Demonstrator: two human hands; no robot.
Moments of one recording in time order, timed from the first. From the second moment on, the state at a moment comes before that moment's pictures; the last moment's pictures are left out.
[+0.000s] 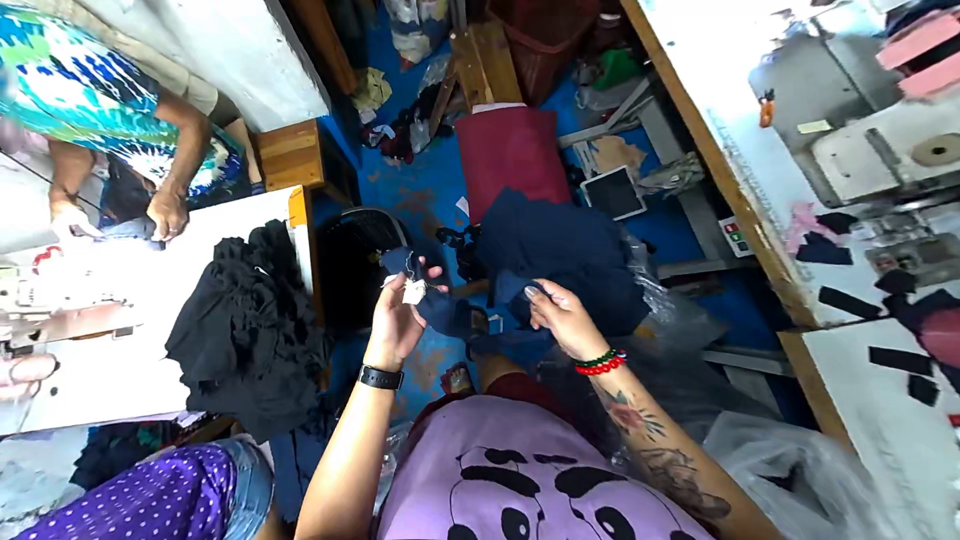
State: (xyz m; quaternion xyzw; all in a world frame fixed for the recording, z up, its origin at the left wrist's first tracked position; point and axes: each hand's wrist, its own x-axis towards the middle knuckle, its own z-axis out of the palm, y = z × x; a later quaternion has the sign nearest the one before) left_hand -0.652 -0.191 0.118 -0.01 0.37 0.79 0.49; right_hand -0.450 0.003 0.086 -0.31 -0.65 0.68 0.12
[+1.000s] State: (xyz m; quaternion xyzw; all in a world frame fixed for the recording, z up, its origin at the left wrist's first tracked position) left_hand -0.750 -0.023 0.146 0.31 0.78 0.46 0.28; right_hand -0.660 0.123 0.142 -0.09 -0.96 0.21 0.18
